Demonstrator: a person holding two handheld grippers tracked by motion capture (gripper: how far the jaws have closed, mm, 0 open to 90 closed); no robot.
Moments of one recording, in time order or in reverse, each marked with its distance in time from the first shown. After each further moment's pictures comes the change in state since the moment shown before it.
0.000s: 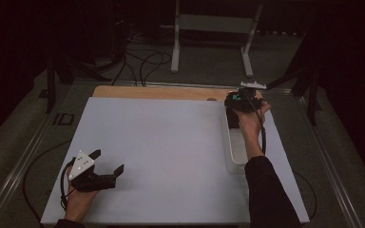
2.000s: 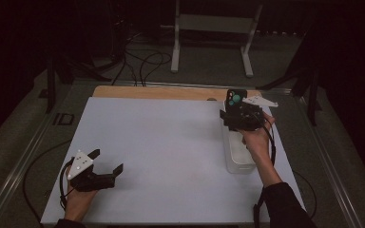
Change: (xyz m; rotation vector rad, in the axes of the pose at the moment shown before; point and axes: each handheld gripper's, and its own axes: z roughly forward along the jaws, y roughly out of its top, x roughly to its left) left arm 0.002 0.001 -0.001 -0.010 0.007 -0.007; right arm 0.015 -0.030 -0.086 -0.143 0.315 -0.120
